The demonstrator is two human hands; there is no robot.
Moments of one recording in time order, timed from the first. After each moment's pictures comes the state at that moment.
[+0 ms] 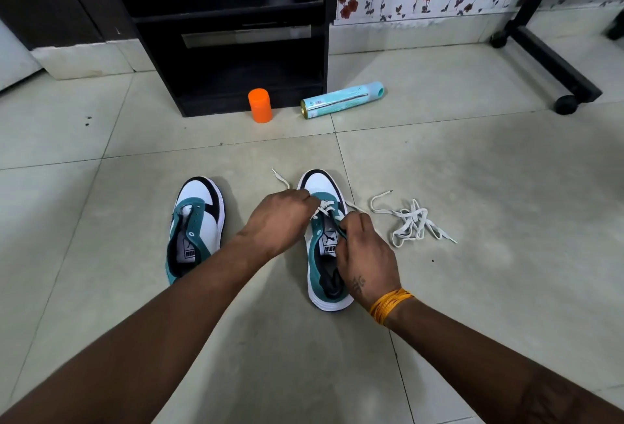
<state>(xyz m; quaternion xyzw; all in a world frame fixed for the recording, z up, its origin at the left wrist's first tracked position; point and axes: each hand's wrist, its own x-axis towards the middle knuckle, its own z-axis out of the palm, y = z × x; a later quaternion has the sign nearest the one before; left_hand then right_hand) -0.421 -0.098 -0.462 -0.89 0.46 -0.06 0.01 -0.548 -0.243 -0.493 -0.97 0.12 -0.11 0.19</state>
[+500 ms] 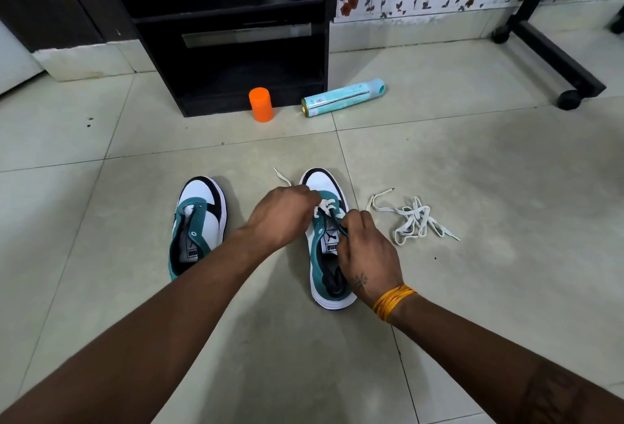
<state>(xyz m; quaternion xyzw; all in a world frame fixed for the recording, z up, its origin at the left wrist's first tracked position) -0.411 -0.100 -0.462 -0.90 0.43 0.00 -0.05 -0.547 -0.242 -0.493 -0.97 0.12 -0.11 0.19</state>
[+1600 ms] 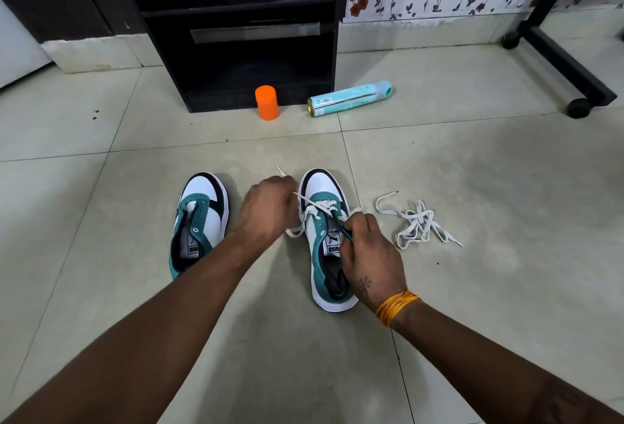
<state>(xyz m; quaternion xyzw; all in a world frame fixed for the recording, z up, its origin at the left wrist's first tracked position) -0.392 -0.079 -0.483 -0.95 0.26 -0.03 -0.17 -0.550 -0.245 -0.492 -0.97 0.11 -0.10 0.20</state>
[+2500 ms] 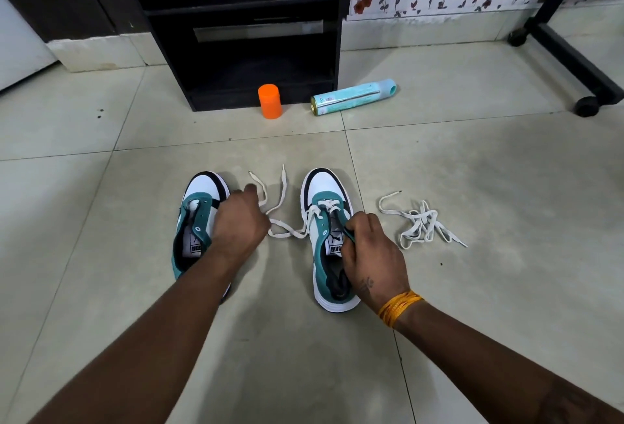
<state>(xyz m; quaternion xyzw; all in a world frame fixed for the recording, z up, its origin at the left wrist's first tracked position) -0.393 -0.042 -0.498 -0.99 0.09 0.02 -0.14 -0.550 -0.247 -0.494 -0.96 0.11 -0.11 0.23</state>
